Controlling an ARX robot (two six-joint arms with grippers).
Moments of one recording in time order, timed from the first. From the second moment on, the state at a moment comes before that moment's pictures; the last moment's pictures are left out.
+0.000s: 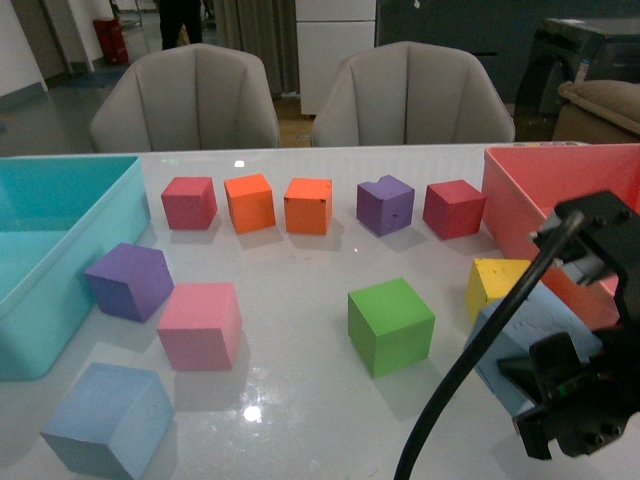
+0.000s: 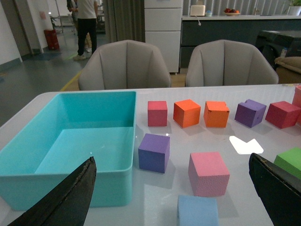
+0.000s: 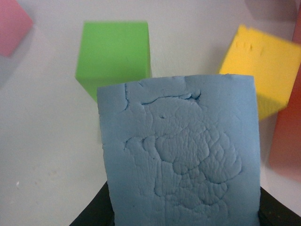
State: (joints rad) left arm 0.00 0.01 0.01 0.00 0.00 -0.01; right arm 0.28 1.68 0.59 0.36 -0.12 -0.10
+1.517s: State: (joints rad) left arm 0.00 0.01 0.01 0.00 0.00 -0.01; right arm 0.45 2.50 1.82 -0.13 -0.23 -0.18
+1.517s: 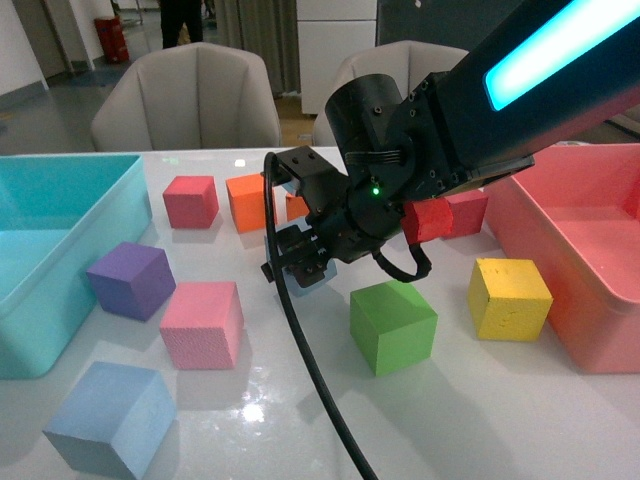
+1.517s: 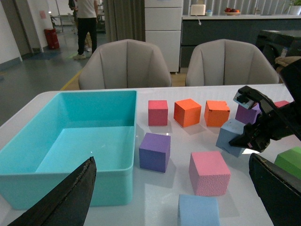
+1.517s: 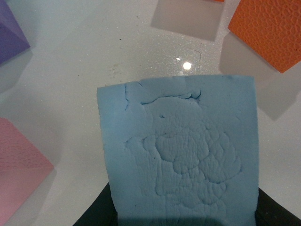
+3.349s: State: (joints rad) left arm 0.00 0.01 0.01 0.00 0.00 -0.01; right arm 0.17 1.08 0.28 0.74 0.20 0.02
